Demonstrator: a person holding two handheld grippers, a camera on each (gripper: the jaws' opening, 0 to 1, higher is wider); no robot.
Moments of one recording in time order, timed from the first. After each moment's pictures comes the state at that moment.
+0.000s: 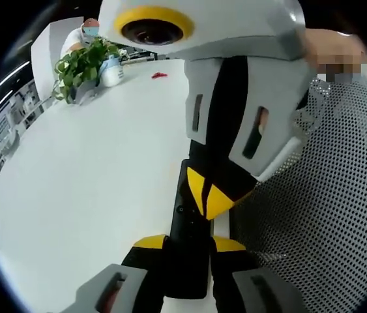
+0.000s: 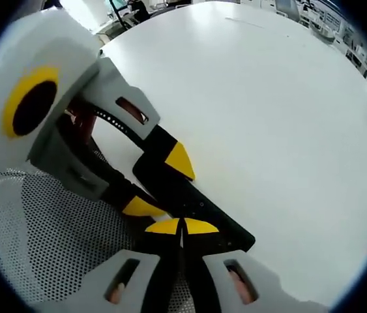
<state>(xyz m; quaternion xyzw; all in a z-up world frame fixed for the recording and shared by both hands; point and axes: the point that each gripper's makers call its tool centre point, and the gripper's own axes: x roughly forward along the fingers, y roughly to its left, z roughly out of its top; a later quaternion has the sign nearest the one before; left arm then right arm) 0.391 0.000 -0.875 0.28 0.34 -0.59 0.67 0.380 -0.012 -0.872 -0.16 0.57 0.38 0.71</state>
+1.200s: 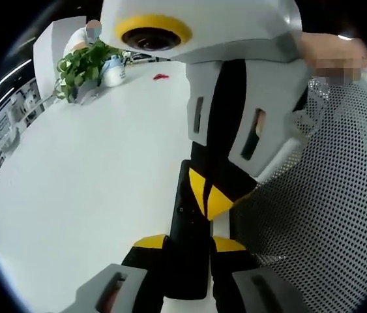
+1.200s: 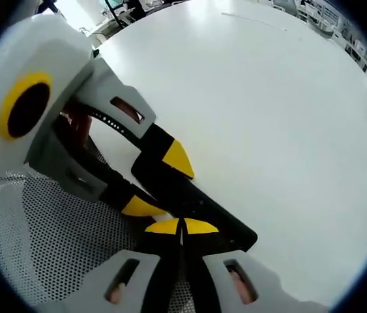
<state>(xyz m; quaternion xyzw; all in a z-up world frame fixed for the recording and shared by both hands) 0.392 -0.001 -0.875 0.27 0.34 -0.59 0.68 0.380 -0.015 -0.873 -0.13 0.59 0.38 0.70</state>
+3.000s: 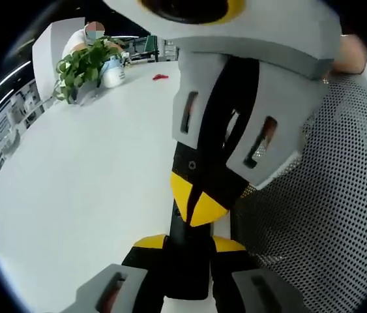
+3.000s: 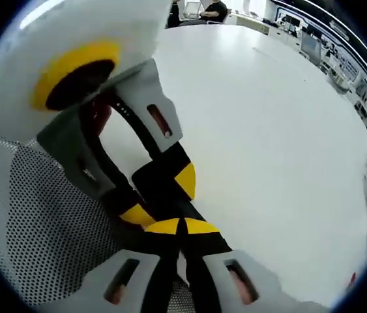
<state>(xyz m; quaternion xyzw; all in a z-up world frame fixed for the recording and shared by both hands) 0.393 -0.001 -0.875 0.27 0.34 -0.59 0.68 0.398 -0.003 -0.867 -0.19 0.49 0.41 0.74</state>
